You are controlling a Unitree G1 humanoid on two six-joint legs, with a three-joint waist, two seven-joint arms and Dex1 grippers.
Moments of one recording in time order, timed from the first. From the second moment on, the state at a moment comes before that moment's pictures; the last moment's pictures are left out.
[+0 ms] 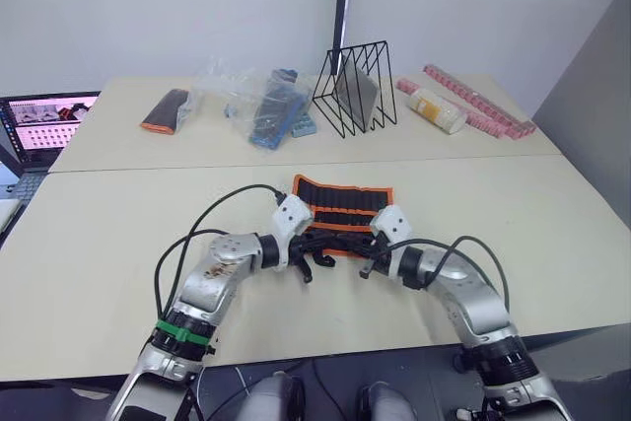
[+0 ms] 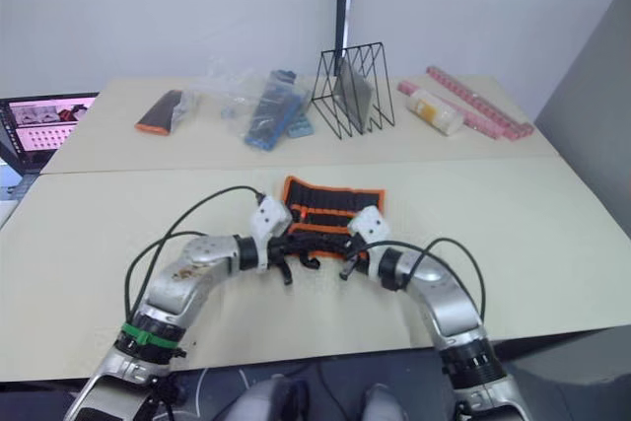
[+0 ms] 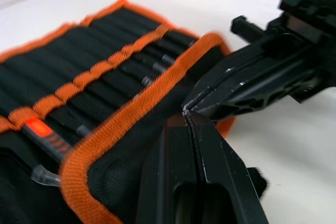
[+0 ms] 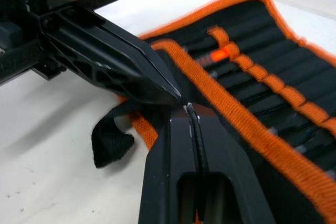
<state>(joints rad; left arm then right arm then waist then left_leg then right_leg) -0.48 0.30 -0.24 0.10 -0.19 0.46 -0.75 -0.34 -0.35 0.19 0.02 0.20 0.34 0.71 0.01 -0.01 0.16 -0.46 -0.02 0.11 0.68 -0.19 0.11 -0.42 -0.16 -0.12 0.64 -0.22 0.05</state>
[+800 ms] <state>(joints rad) -0.48 0.30 -0.16 0.18 -0.20 0.42 -0.67 -0.37 -0.38 0.14 0.15 0.14 0.25 0.62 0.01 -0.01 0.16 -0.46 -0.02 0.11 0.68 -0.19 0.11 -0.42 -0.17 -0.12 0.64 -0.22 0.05</state>
